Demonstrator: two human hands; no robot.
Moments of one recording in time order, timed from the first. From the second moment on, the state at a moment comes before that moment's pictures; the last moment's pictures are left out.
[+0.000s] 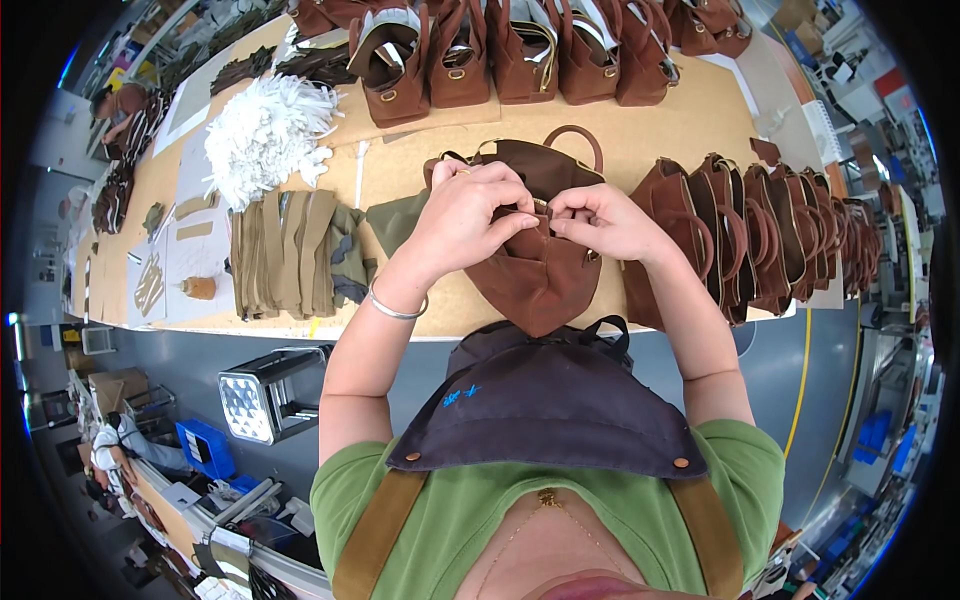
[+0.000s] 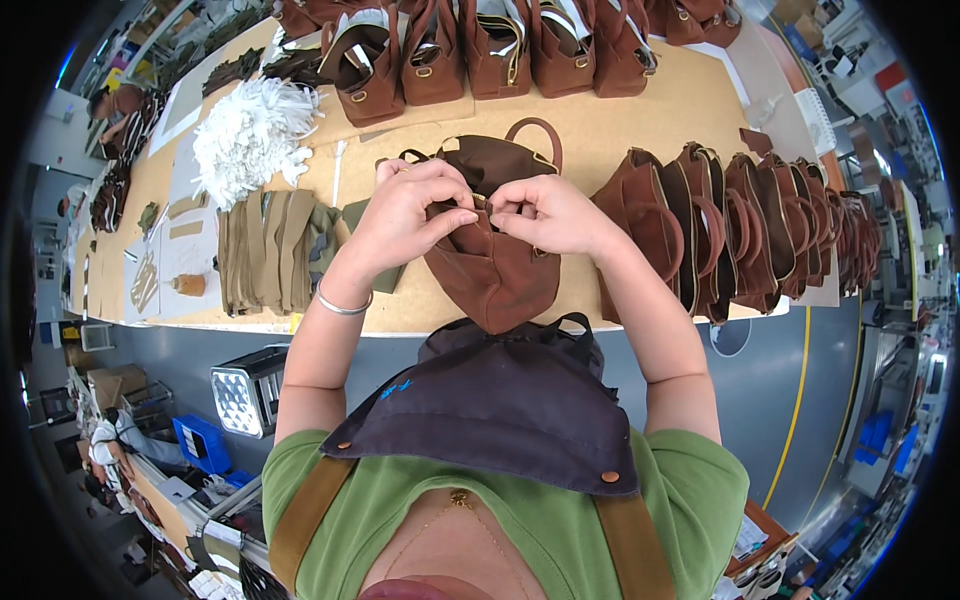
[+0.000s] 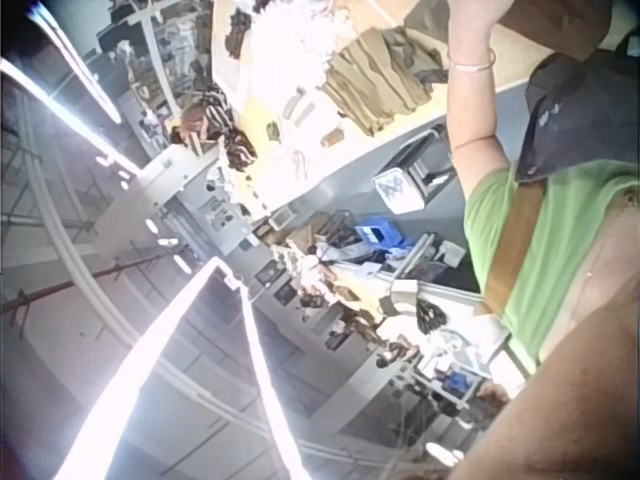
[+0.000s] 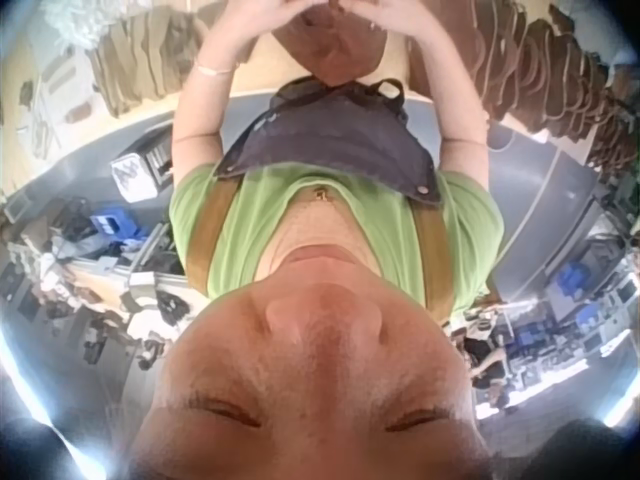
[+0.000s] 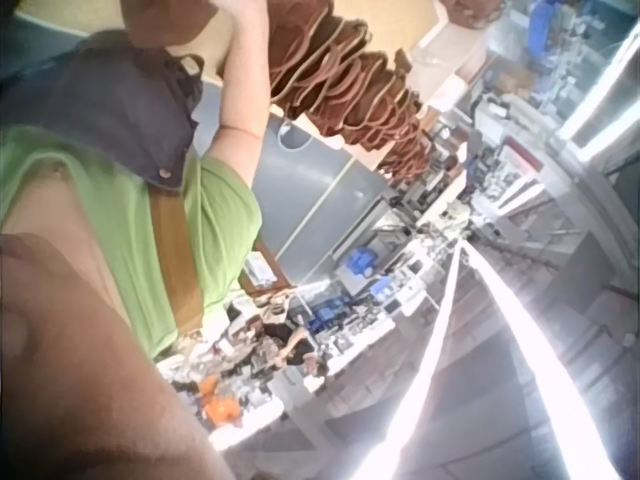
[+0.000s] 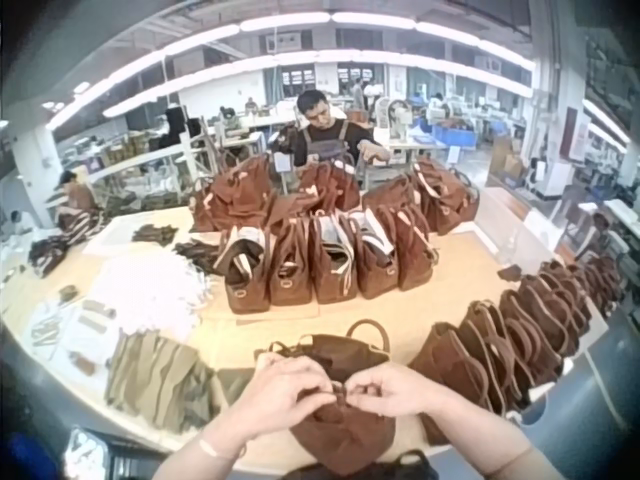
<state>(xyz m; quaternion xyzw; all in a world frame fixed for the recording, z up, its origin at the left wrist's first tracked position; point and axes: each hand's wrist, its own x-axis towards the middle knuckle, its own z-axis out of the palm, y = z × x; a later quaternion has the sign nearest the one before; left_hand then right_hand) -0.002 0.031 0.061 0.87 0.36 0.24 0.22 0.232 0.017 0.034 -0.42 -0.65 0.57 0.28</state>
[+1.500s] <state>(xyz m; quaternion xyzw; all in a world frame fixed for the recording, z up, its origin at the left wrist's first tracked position) 0.005 0.025 0.061 0.86 0.40 0.25 0.18 0.227 0.017 0.053 -0.38 -0.81 0.37 0.24</state>
